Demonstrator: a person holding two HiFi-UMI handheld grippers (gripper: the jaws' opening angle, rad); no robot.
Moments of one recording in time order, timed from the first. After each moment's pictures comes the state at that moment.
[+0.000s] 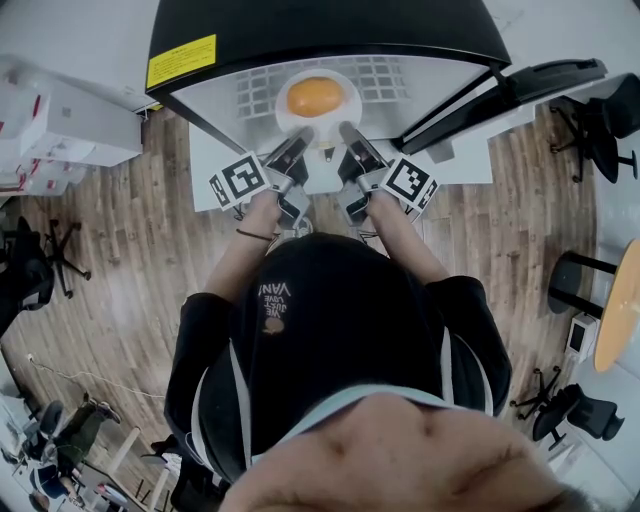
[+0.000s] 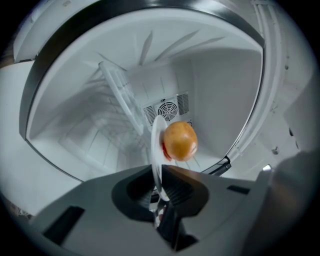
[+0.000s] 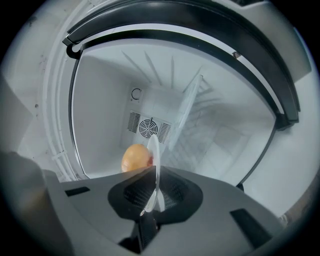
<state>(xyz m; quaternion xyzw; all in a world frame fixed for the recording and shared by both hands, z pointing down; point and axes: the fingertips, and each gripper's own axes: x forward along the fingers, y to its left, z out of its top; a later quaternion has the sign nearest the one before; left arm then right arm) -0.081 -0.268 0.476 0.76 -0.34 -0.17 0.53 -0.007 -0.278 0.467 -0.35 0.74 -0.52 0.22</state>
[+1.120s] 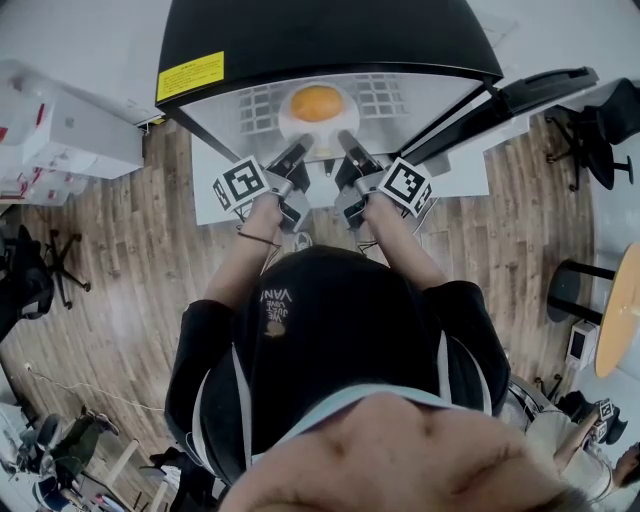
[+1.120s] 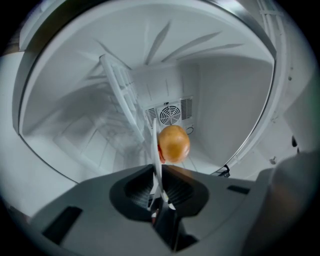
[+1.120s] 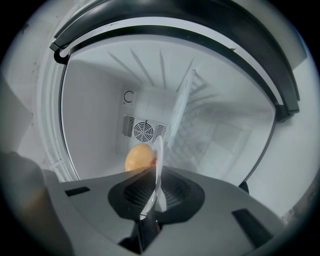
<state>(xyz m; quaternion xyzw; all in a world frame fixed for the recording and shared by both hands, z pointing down) -0.083 -0.283 0.476 0.74 -0.33 -0.20 0.55 -0.007 -0.293 0.475 -0.36 0.72 -0.55 0.24</state>
